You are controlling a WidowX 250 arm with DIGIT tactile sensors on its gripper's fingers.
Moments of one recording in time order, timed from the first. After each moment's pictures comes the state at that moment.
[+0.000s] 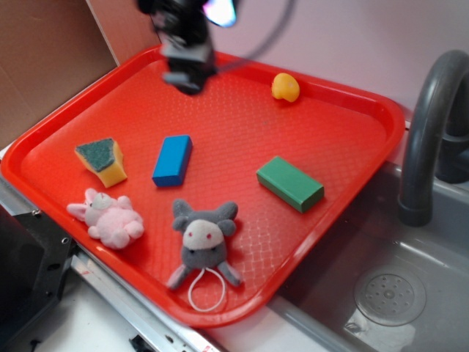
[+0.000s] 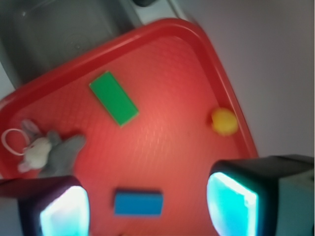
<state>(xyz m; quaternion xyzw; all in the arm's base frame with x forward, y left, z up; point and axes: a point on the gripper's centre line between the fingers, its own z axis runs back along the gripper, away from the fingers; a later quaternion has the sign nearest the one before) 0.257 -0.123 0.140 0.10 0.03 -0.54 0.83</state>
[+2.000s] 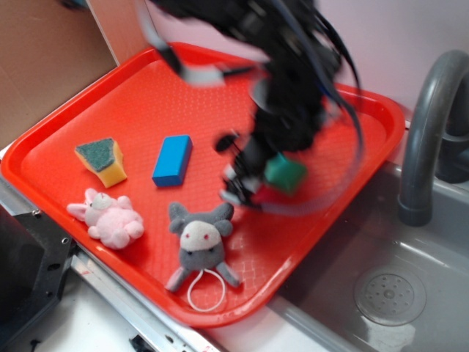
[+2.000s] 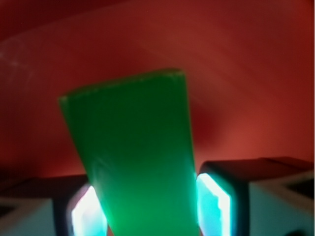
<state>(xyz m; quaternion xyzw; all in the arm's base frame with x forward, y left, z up) 0.256 -0.111 0.069 0.13 0.06 -0.53 0.84</state>
